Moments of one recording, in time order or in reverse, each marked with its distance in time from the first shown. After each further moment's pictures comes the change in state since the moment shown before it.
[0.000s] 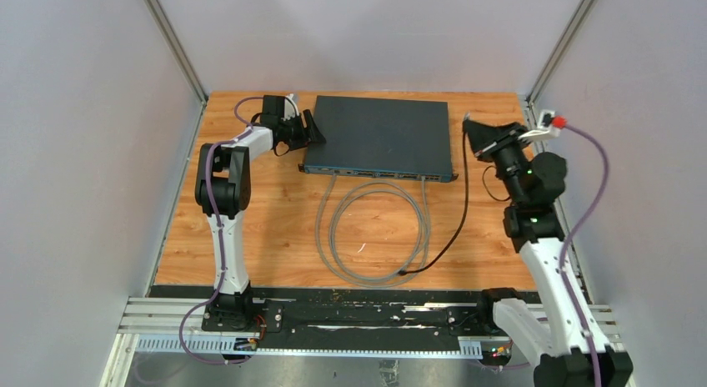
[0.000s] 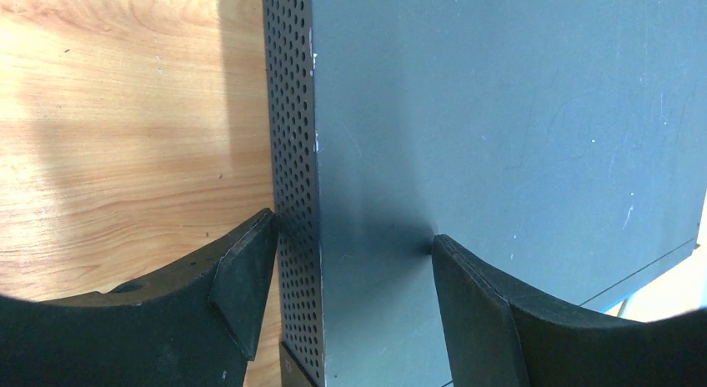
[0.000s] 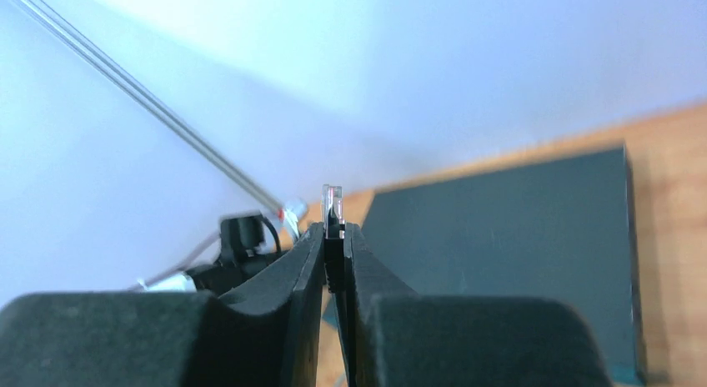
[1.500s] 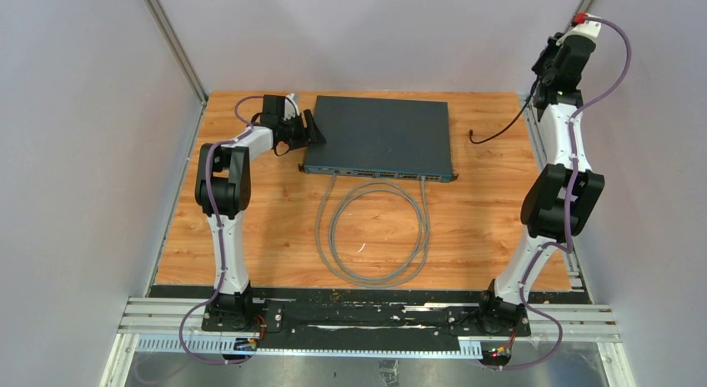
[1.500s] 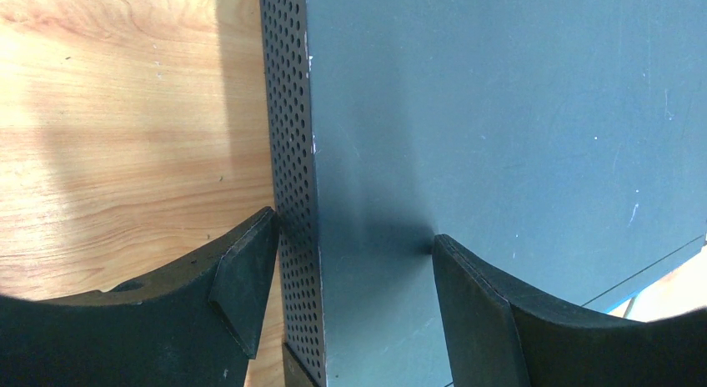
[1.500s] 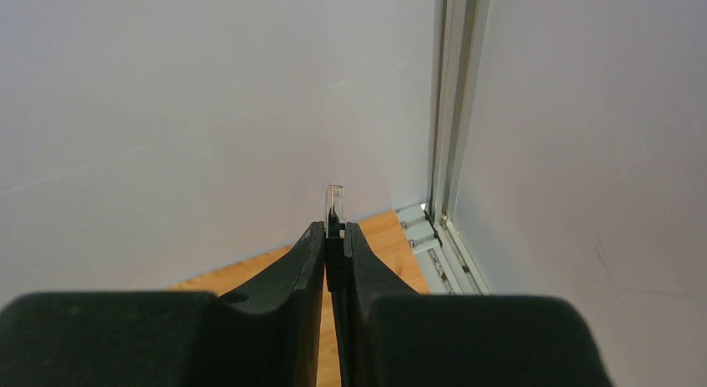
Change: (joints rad) left arm 0.000 0.000 0.002 -0.001 -0.004 0.021; right arm -0.338 1.082 1.167 -0.253 0.261 -0.597
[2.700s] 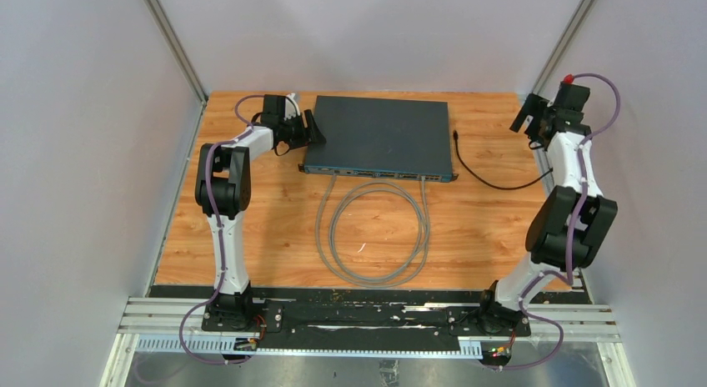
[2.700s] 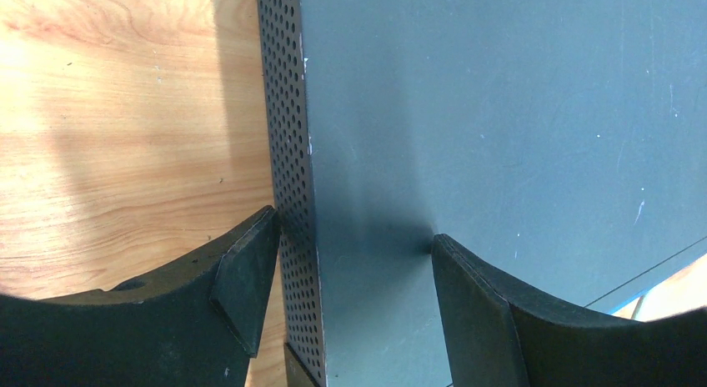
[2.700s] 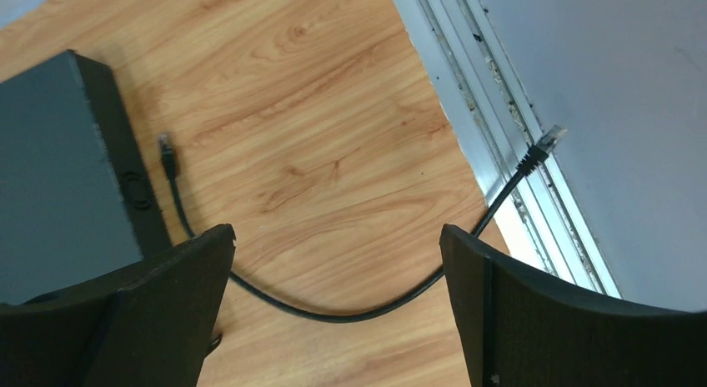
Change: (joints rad) left arm -0.001 -0.004 0.000 -0.001 -0.009 0.018; right arm -0.074 -0.195 -0.402 -0.460 -0.045 0.014
